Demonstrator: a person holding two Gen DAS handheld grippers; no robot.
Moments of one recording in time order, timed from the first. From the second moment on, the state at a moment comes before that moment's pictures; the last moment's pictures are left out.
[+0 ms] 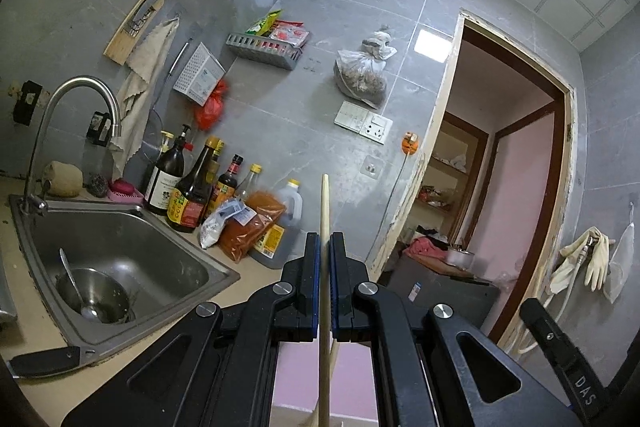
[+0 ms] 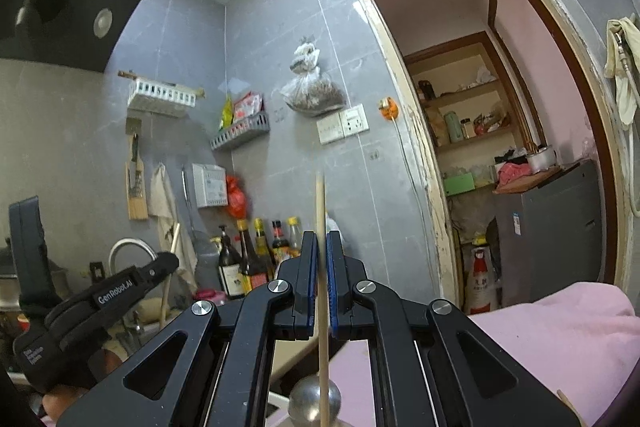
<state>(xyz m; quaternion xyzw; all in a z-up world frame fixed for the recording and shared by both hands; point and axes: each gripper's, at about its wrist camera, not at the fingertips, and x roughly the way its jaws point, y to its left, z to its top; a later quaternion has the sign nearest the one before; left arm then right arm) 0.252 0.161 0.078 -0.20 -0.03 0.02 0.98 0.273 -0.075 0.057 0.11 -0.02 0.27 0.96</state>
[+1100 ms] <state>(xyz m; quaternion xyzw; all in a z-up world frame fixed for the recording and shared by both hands) 0.247 0.154 0.066 -0.23 0.06 -0.02 0.97 0.264 -0.085 0.034 0.07 0.10 0.29 0.95</state>
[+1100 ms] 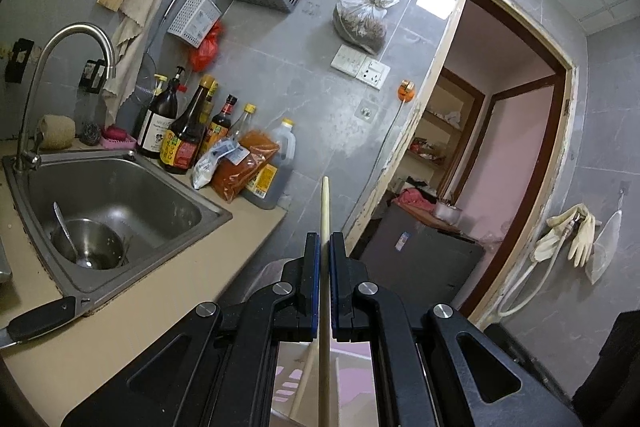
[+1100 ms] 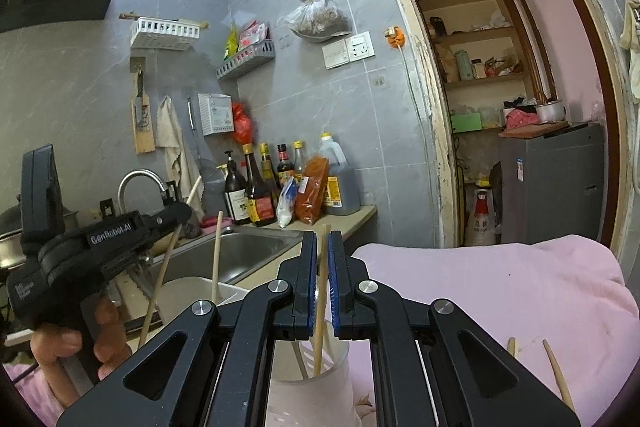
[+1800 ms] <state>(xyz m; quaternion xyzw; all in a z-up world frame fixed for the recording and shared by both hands) 0.273 0.169 0.106 -0.24 0.00 -0.04 0.97 0.208 -0.153 0.030 0.07 0.11 0.28 0.95</state>
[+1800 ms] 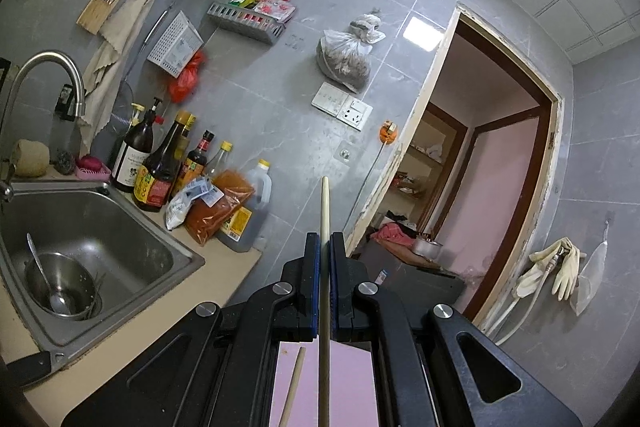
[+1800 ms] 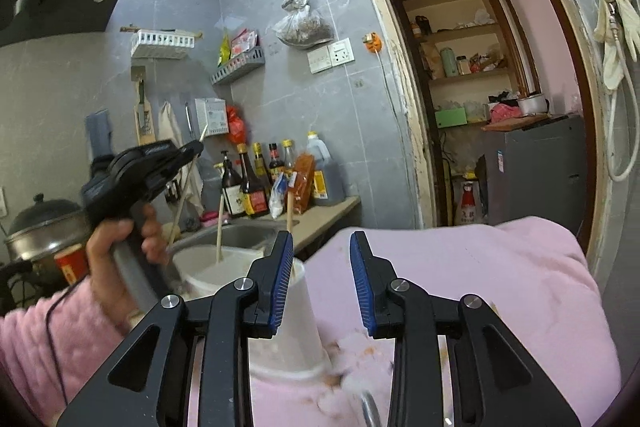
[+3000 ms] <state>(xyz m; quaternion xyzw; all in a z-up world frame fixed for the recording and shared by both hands) 0.258 0.154 0.076 -0.19 0.01 0.00 0.98 0.157 -0.197 0.013 0.06 0.08 0.29 0.95</state>
